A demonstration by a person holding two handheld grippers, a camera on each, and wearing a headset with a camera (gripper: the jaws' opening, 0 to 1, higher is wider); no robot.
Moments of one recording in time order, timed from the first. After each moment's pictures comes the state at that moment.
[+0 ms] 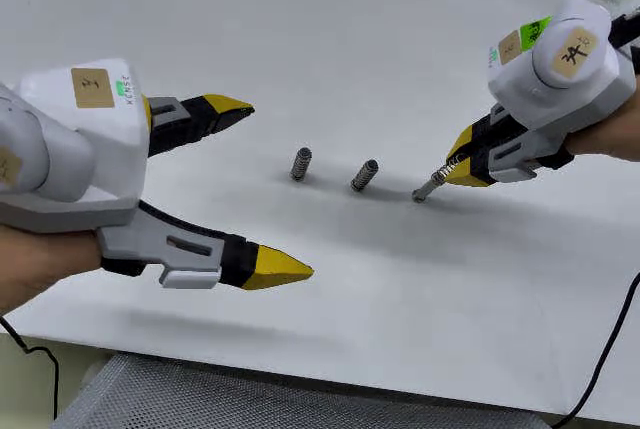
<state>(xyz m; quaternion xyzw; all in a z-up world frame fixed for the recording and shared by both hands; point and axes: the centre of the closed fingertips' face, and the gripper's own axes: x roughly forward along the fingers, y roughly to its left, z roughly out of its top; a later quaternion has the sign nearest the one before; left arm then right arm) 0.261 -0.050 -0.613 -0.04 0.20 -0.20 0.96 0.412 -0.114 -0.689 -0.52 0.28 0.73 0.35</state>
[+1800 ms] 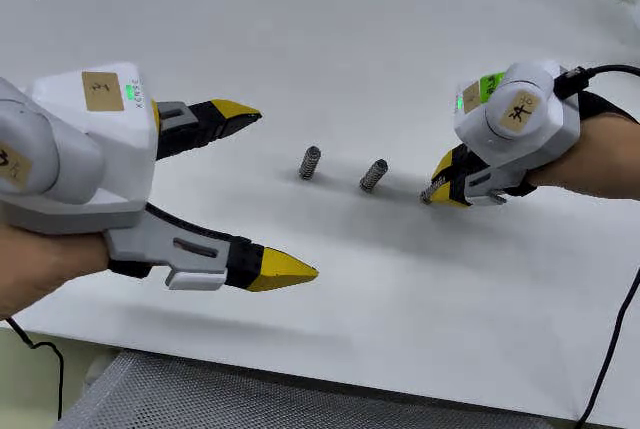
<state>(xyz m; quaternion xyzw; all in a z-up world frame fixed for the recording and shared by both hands) 0.257 -0.048 -0.622 -0.05 0.21 -0.20 0.96 0.404 -0.112 -0.738 -0.54 0.27 0.72 0.33</state>
